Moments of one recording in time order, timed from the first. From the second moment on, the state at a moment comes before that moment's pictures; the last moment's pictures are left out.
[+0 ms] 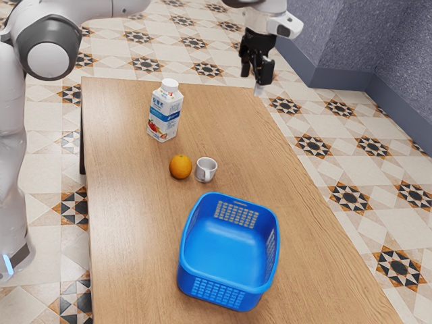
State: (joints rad) arm -0.12 0.09 0.23 -1.32 -0.02 1.52 0.04
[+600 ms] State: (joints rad) arm -0.14 0.17 0.29 -1.28 -0.04 1.51 0.09
